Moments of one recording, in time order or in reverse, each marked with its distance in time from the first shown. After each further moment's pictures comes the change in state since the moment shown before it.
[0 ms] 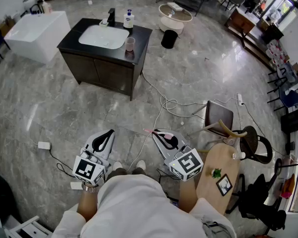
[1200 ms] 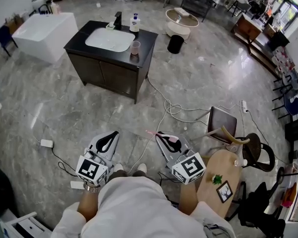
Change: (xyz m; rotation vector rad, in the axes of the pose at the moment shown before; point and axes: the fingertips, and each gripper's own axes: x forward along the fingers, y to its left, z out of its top) left arm 0.007 -0.024 0.002 0.016 0.011 0.015; right arm -0.023 -0.008 0.003 0.022 -0.059 0.010
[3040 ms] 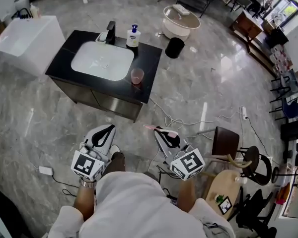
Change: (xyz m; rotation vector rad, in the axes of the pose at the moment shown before) left arm 0.230 0.326 0.019 -0.013 0.006 -0.079; right arm 0.314 -0.221 0.053 0.042 0.034 -0.071
